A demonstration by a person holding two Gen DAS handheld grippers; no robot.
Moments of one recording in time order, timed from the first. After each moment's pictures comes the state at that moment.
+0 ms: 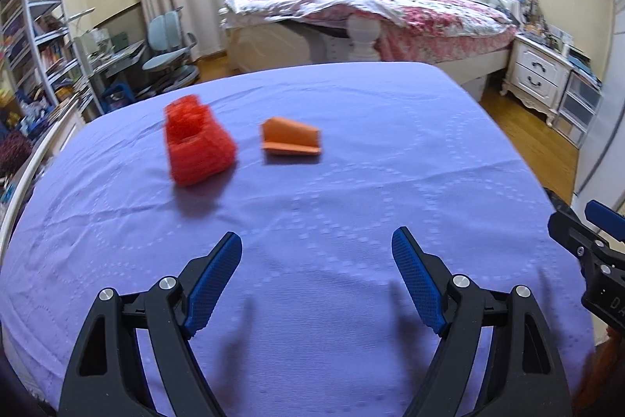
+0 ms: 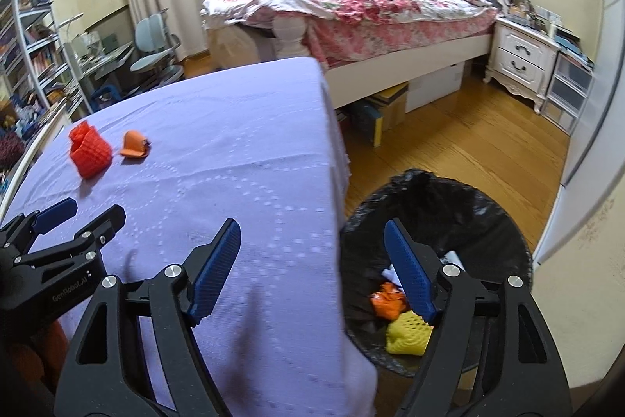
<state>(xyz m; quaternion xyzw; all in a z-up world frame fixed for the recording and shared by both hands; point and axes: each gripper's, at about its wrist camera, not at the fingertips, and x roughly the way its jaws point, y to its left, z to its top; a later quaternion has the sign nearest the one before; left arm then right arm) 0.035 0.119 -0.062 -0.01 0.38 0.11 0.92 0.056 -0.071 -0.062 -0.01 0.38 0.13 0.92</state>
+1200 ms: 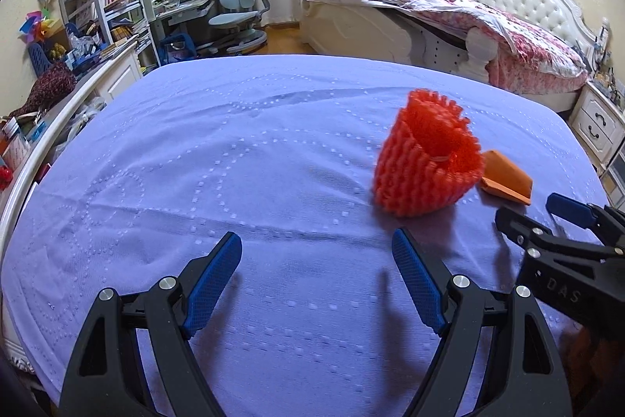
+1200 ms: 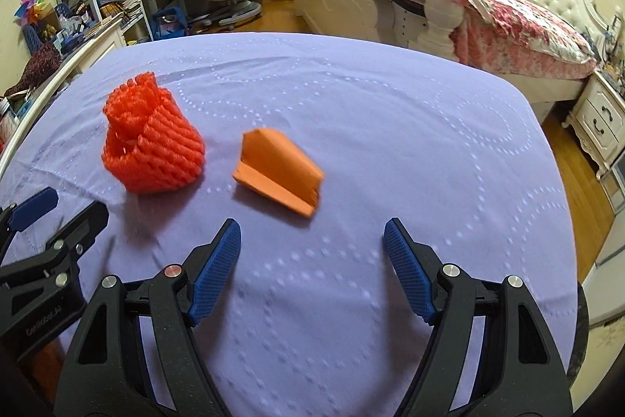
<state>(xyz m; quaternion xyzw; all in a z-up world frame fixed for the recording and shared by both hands) 0.041 0.261 -0.065 -0.08 0.40 0.20 0.89 0.123 0.134 -0.079 -0.12 0.42 0.24 0.87</state>
